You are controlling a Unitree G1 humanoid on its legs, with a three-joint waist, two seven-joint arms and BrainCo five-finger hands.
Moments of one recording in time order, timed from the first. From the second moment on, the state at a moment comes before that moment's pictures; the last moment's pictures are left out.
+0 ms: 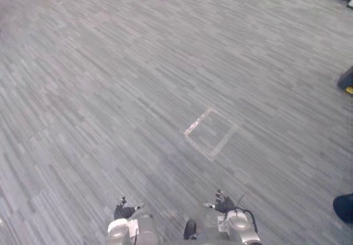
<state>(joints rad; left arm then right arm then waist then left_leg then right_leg) 0.09 0.02 0.19 0.81 -0.01 -0.06 0.17 -0.03 0.00 0.01 0.89 -0.04 -0.04 -0.07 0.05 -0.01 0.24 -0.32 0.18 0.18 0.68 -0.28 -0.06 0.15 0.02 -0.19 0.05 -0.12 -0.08</state>
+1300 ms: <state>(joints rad) 0.08 0.02 0.06 0.83 0.00 -0.05 0.15 -0.03 -0.02 0.01 0.92 -0.07 -0.03 -0.09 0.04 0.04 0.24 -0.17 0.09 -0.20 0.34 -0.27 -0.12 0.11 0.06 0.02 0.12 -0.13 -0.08</state>
